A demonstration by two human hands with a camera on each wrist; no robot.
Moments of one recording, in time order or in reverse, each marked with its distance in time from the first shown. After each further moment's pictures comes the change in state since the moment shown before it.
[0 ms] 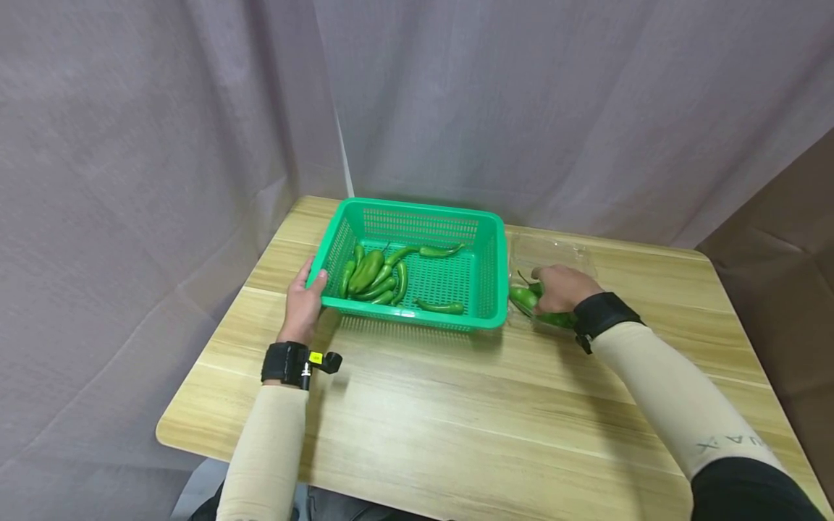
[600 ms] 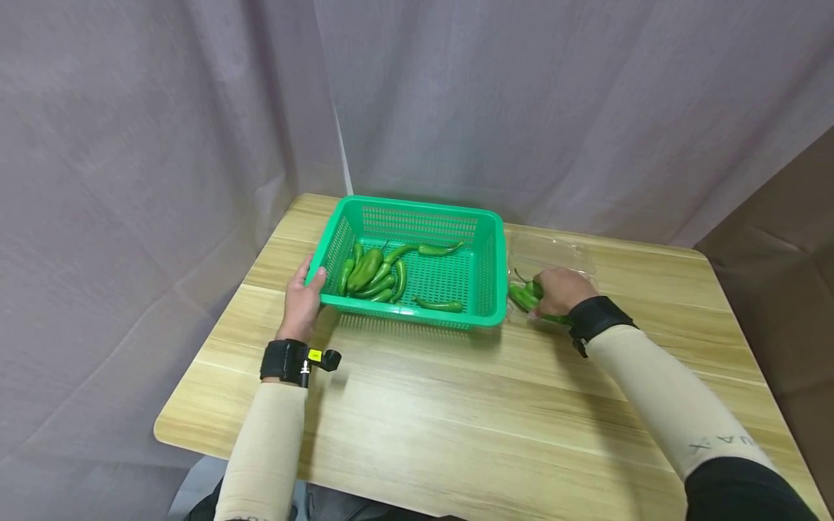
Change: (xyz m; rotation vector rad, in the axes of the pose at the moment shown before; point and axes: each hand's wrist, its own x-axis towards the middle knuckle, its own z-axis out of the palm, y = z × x) left_hand 0.000 0.000 -0.001 0.001 -0.004 -0.011; right_hand -0.003 0.001 0.010 -0.020 0.059 -0.005
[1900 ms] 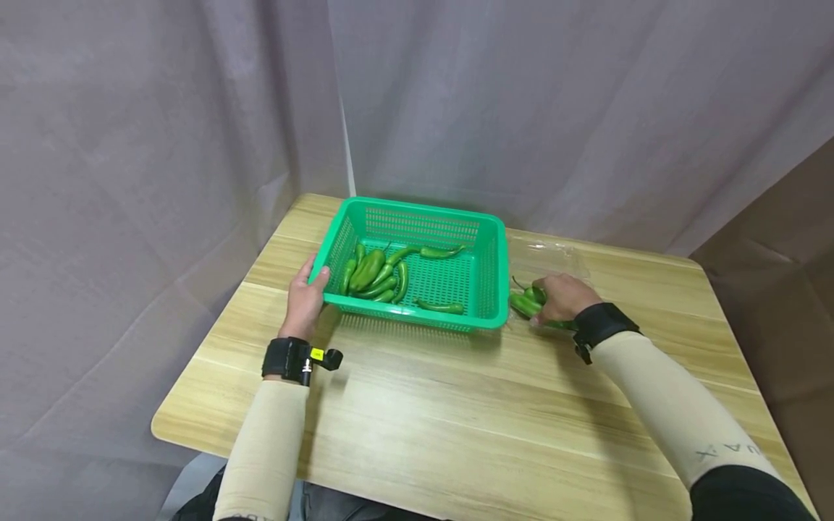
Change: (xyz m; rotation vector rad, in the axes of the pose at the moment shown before) left_hand 0.001 0.002 0.001 0.001 -0.003 0.012; right_hand -0.005 0.002 0.000 0.049 -0.028 0.000
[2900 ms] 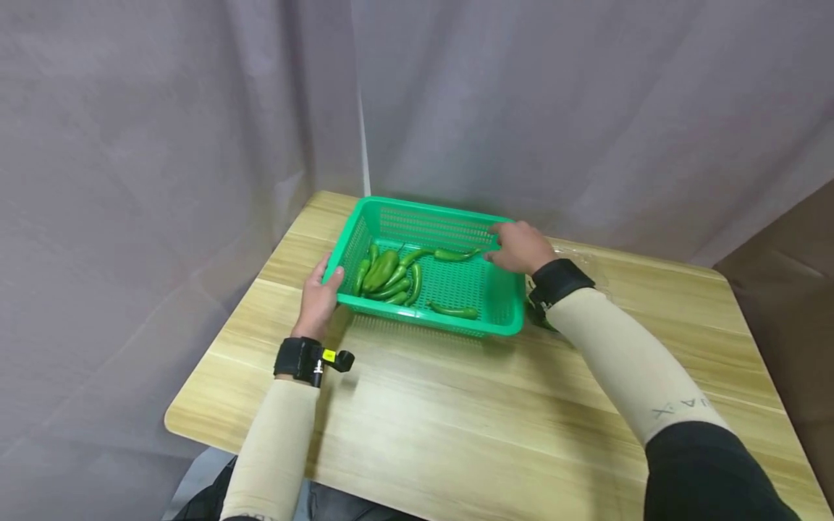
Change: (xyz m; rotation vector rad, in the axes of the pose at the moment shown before) left_hand 0.003 -0.002 -0.001 -0.007 -0.001 0.021; right_hand 0.061 -0.108 -0.067 0.055 0.173 -0.111
